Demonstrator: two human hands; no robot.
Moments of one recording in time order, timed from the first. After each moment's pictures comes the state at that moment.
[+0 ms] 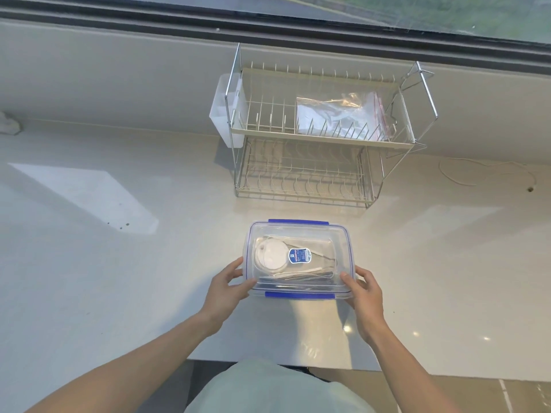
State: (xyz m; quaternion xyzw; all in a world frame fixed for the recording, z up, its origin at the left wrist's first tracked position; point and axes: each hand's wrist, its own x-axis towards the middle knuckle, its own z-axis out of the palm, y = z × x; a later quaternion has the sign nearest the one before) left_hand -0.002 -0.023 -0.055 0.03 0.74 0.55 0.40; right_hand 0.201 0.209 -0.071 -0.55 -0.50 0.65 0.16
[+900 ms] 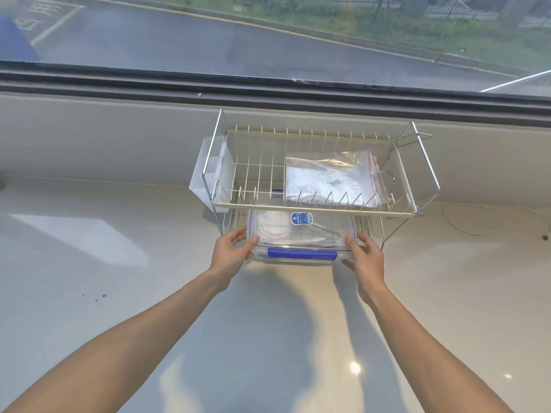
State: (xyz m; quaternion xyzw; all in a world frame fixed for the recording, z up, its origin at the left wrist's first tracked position) left_hand -0.175 0.151 -0.035 0.06 0.73 0.60 0.32; right_hand 0.030 0.370 -0.027 -0.51 -0.52 0.64 0.25
